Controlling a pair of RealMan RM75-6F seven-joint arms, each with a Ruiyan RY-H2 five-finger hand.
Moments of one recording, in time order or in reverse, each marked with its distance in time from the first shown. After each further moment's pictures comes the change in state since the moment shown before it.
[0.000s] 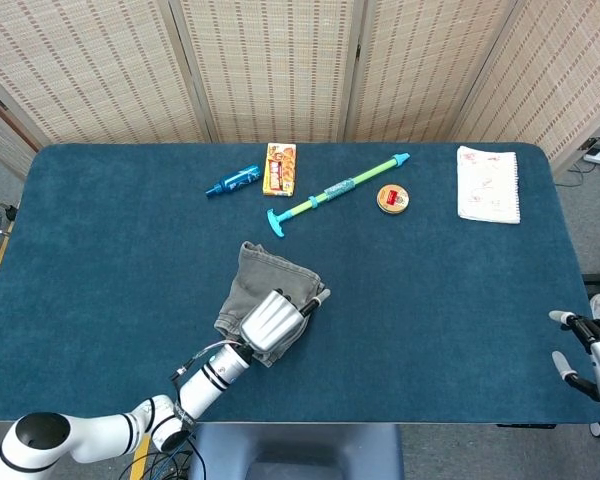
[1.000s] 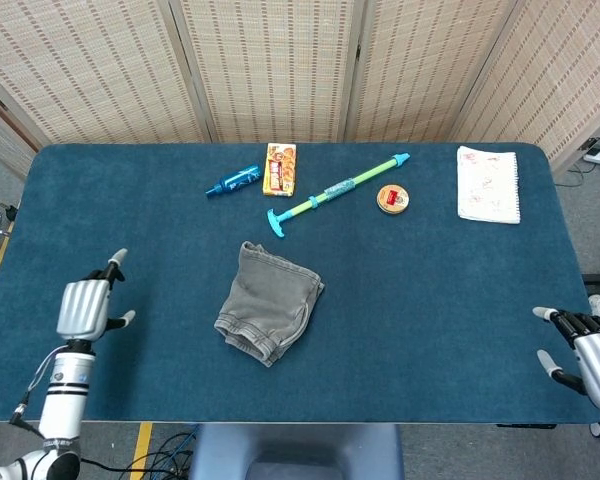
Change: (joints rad) left arm 0.442 0.507 -0.036 -0.415 -0.404 0.201 -0.164; right arm 0.040 -0.036 -0.002 0.055 -0.035 -0.043 0.051
